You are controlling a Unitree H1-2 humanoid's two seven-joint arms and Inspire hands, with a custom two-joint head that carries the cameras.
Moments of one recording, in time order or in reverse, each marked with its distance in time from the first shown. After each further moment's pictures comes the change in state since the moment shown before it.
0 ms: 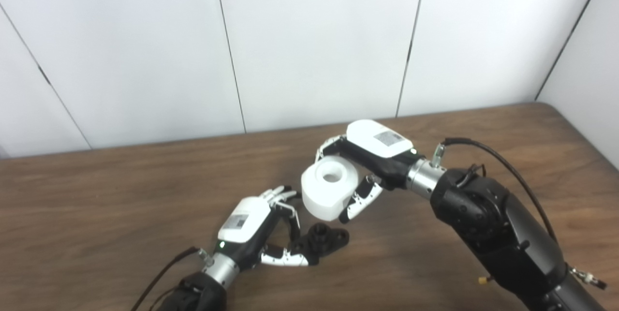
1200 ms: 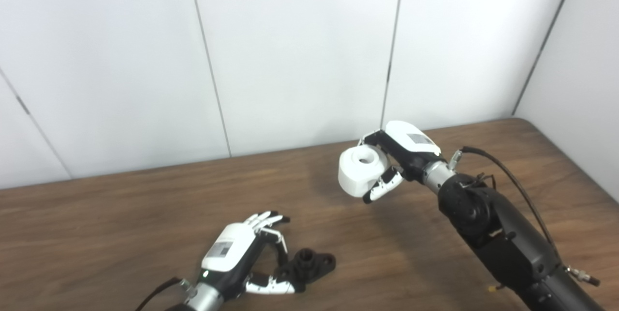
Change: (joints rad) left arm 0.002 0.014 0.001 0.001 -0.005 -0.025 0.003; right arm -0.024 -0.051 -0.059 0.274 0.014 0.083 -0.242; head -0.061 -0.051
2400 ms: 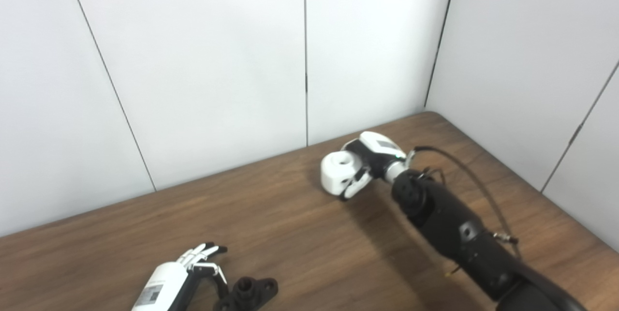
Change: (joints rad) left arm 0.000 0.053 -0.014 -0.001 -0.050 -0.041 0.000; right arm -0.055 -0.018 -0.038 0.414 0.027 0.039 -0.202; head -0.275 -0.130
